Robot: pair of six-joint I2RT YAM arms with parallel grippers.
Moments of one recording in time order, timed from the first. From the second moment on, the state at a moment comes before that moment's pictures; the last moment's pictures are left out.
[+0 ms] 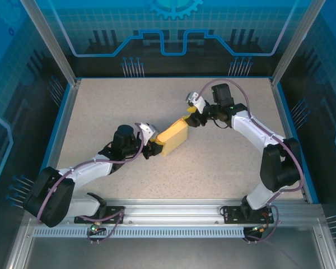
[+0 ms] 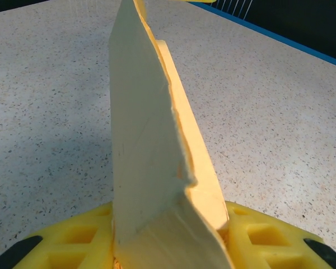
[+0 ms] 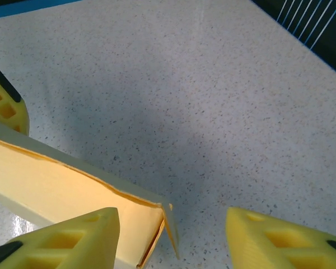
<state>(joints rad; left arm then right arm) -0.45 1.28 0.52 0.33 0.51 0.04 0.32 1.64 1.25 -0.40 -0.65 -0.55</state>
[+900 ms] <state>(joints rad) -0.45 1.35 0.56 0.34 0.53 0.04 0.34 1.68 1.30 -0.51 -0.54 -0.49</state>
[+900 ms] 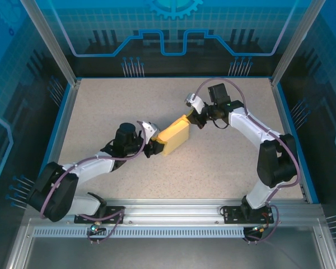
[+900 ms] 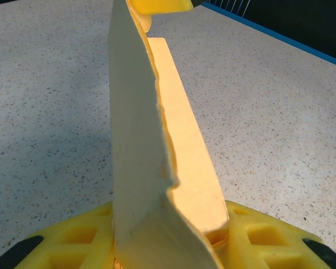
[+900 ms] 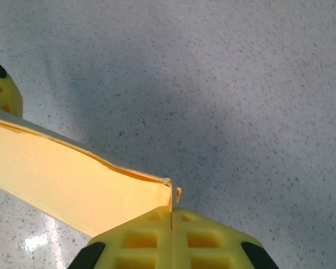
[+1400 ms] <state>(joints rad) -0.45 1.53 0.63 0.41 0.68 0.14 0.46 1.40 1.06 -0.50 -0.11 -0.11</state>
